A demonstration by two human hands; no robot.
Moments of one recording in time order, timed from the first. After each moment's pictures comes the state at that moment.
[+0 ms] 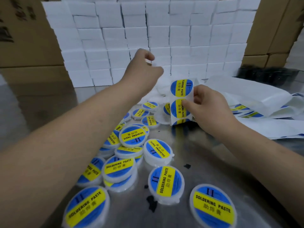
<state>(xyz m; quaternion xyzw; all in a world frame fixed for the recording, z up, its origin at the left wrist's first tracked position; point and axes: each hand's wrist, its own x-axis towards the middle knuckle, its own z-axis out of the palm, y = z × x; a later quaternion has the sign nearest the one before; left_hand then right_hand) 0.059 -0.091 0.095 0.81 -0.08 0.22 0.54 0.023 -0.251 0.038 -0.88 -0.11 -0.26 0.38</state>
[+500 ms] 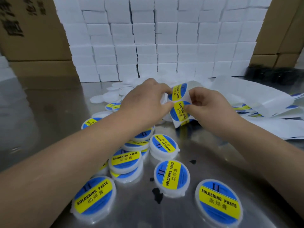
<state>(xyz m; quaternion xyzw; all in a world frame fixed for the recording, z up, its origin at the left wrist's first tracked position) 0.010 -0.078 0.051 0.94 -0.15 0.25 0.17 0.011 -0.242 0.038 -0.86 -0.20 -0.18 0.44</state>
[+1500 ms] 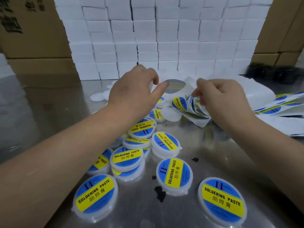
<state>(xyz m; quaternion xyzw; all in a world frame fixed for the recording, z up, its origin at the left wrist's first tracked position) 0.009 -0.061 0.056 0.91 -0.11 0.36 0.17 0.002 -0.244 0.049 -0.83 -0.10 -0.26 0.48</state>
